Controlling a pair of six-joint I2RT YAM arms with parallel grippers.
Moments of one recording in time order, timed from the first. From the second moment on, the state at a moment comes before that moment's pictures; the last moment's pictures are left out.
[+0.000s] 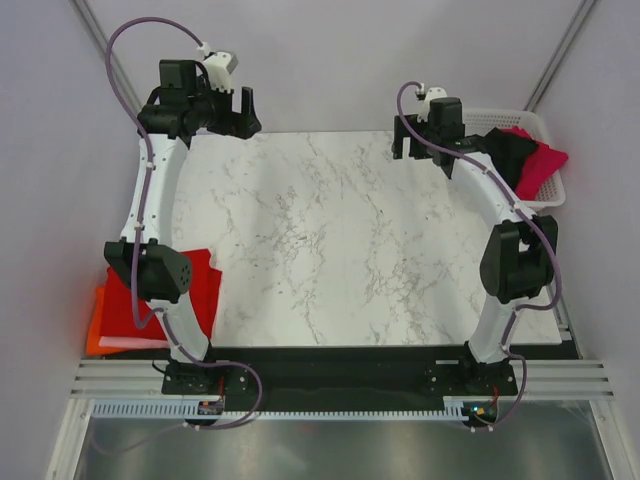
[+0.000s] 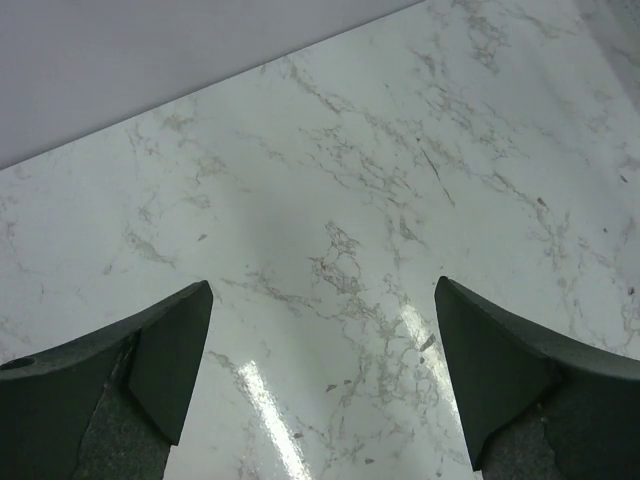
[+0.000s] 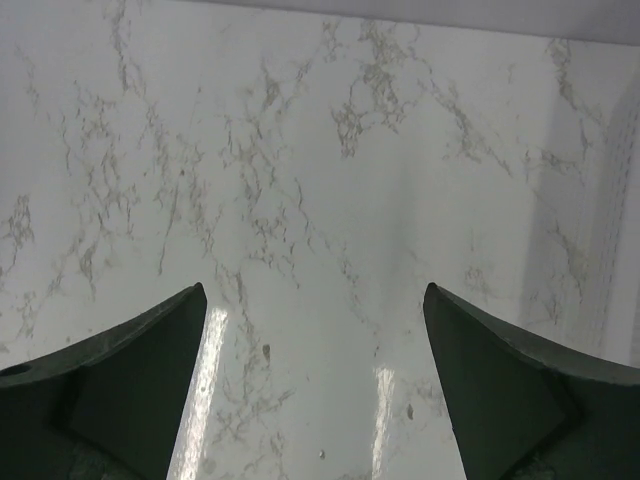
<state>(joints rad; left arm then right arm) -0.08 1.88 2.19 -0.86 0.34 0.13 0.19 1.83 1.62 -0.33 -0.02 0.08</state>
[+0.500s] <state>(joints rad) -0.10 2.00 2.15 -0.83 0.38 0.15 -0.23 2.02 1.94 -0.44 -0.10 -0.02</state>
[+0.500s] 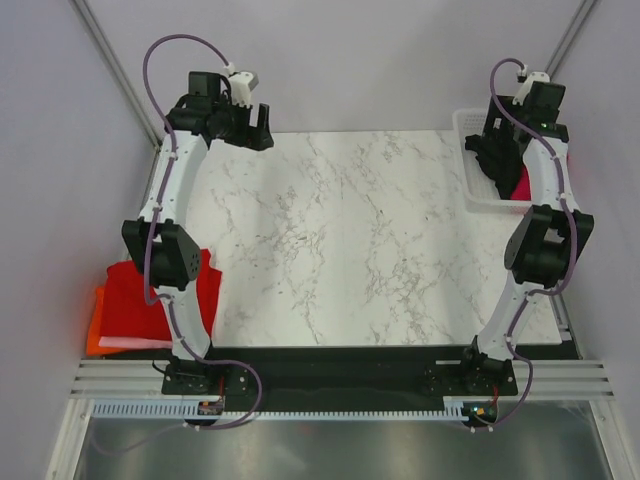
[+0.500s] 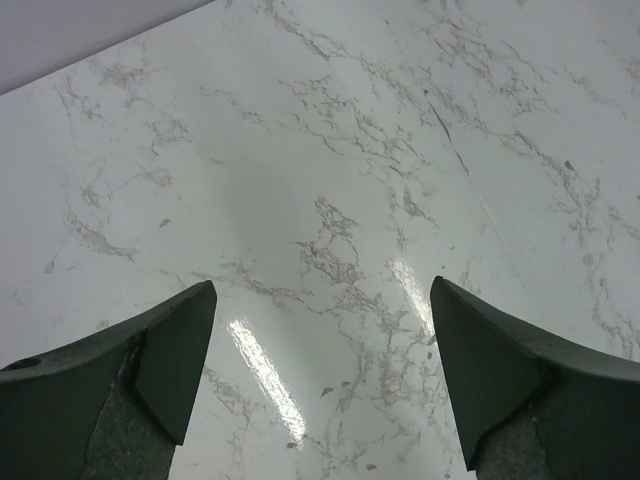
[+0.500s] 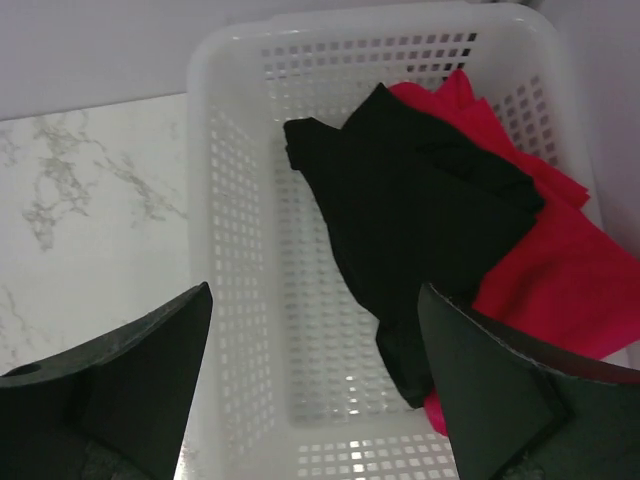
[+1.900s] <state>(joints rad) -0.33 2.05 2.06 -0.96 0.16 0.33 -0.35 2.41 2.13 -0.47 0.03 -0.21</state>
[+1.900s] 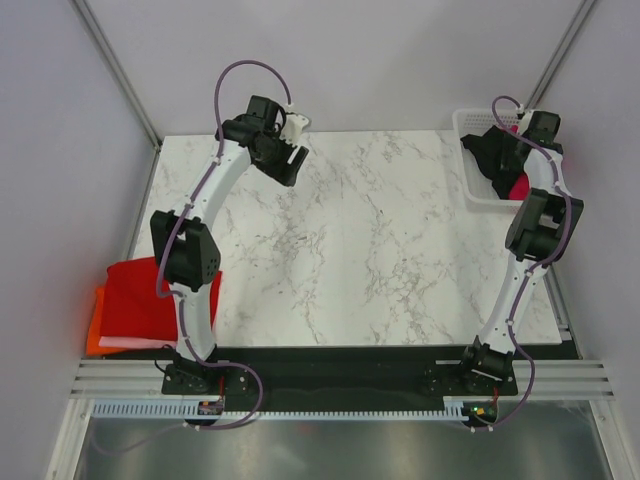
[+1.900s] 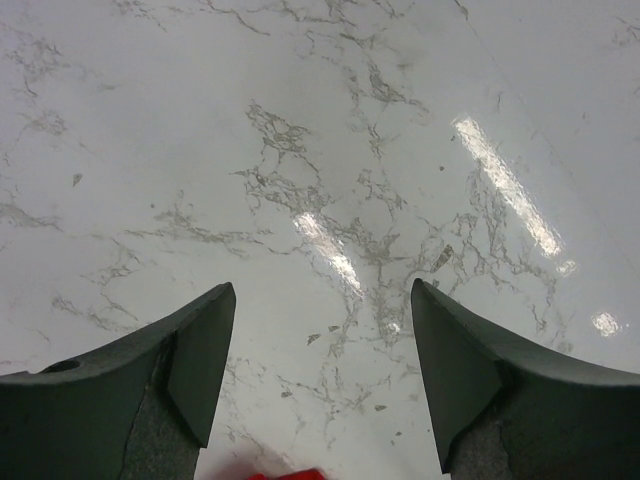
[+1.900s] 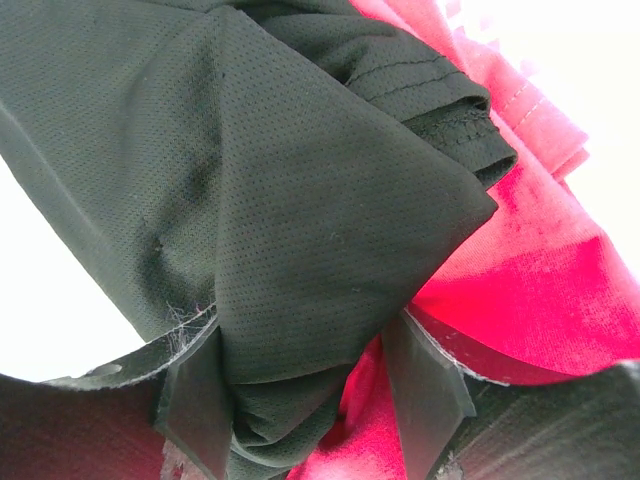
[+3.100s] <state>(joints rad) -0.36 2.12 2.11 -0.97 0.13 0.33 -0.19 2.29 1.90 -0.30 0.18 -0.39</state>
